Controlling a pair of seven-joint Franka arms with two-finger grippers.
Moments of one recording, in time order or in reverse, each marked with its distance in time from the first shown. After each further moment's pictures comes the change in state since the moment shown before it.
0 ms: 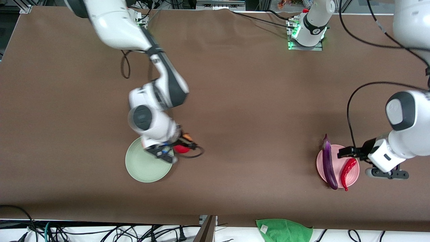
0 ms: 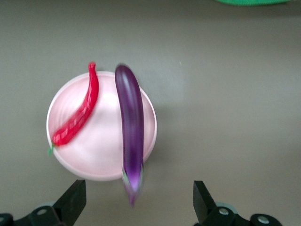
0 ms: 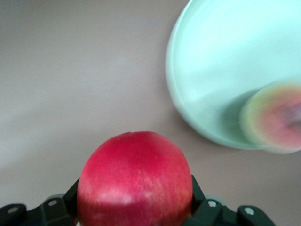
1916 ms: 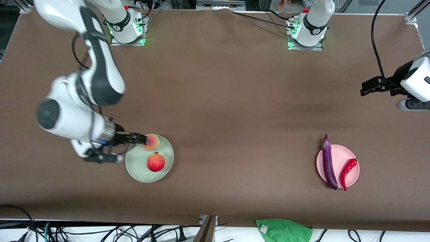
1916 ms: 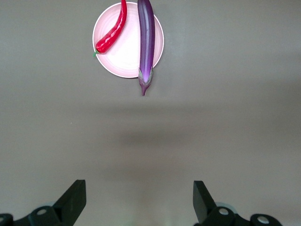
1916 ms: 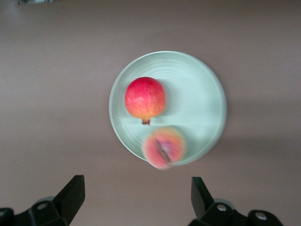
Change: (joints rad) left arm -0.040 -0.391 0.018 -0.070 0.033 -0.421 -0.094; right arm -0.135 -0.312 -0.063 -0.235 -0.017 -0.064 -0.474
